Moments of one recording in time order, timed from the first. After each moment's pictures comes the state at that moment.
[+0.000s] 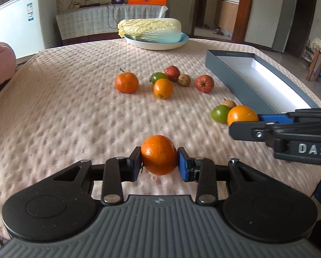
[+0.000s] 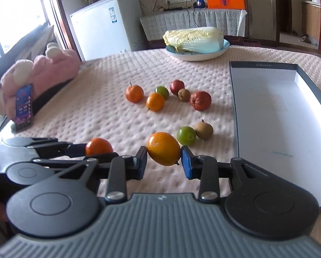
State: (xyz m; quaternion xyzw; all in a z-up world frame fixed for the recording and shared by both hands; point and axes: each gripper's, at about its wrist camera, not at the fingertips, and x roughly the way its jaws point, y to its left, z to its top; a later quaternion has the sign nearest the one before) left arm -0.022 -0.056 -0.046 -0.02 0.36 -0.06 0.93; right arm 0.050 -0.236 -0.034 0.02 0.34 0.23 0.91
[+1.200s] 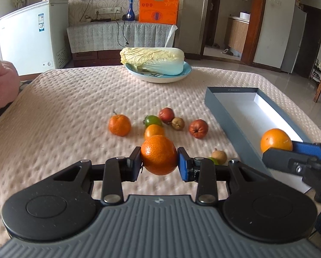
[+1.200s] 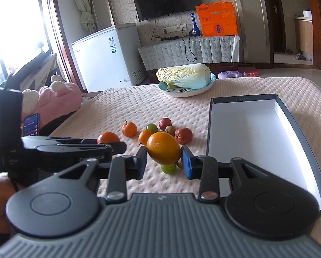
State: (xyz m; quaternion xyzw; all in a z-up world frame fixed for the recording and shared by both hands) left arm 0.006 -0.089 -0.006 -0.04 0.31 -0.02 0.95; right arm 0.036 -0.279 0.001 0.05 0.27 0.22 0.94
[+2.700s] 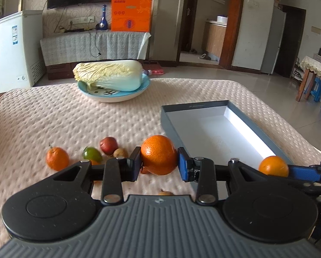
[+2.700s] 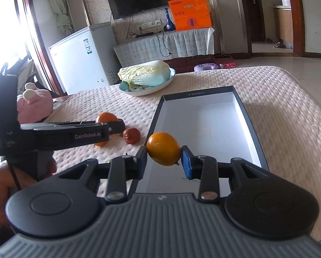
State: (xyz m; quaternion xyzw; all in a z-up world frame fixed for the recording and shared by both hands) left arm 0.067 -0.160 0.001 -0.02 0.29 -0.09 0.95; right arm 0.064 -0.348 -0.007 0.07 0.29 0.17 0.94
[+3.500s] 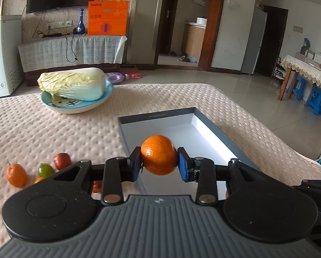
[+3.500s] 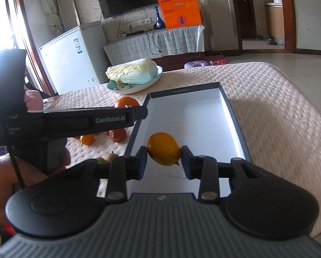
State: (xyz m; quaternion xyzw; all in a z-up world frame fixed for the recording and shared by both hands) left arm 0.088 -0.214 0.005 -0.02 0.28 -0.14 0.95; right arm 0.063 -0.361 -0.010 0.07 0.30 0.14 0.94
